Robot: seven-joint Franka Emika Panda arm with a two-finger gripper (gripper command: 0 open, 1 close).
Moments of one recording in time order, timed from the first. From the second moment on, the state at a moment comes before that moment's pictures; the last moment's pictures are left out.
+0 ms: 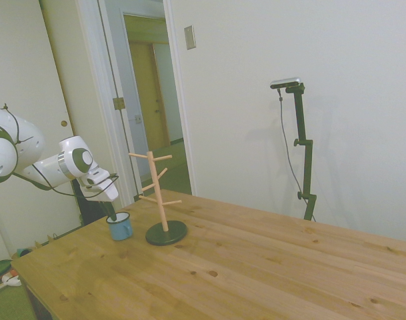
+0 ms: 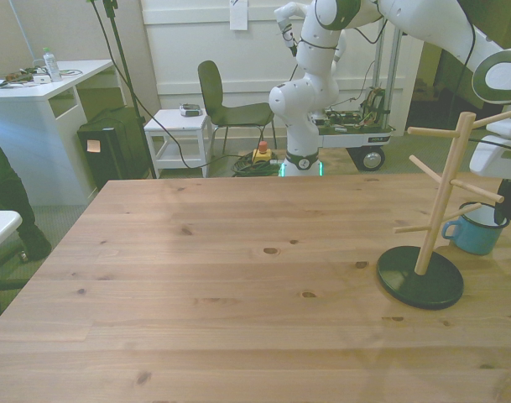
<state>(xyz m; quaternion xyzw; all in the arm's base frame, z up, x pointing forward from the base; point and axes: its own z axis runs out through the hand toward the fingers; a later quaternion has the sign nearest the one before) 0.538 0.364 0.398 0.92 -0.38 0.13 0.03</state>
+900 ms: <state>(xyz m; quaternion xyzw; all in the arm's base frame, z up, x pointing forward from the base) 0.493 0.312 0.462 0.93 -0.34 0.13 0.08</state>
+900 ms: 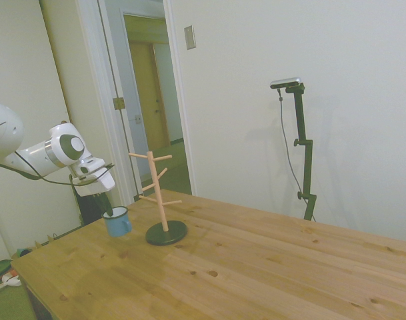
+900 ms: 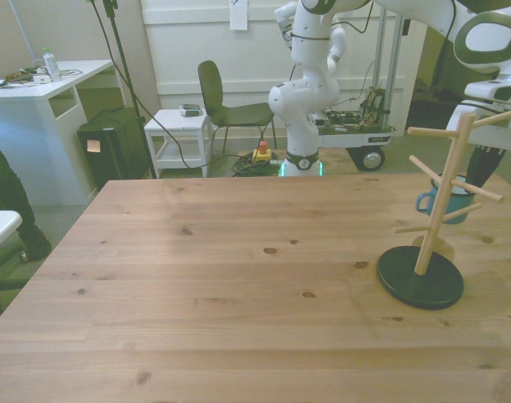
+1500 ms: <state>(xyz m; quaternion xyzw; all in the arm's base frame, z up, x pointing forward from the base) 0.452 0.234 0.560 0.94 -0.31 0.15 0.08</state>
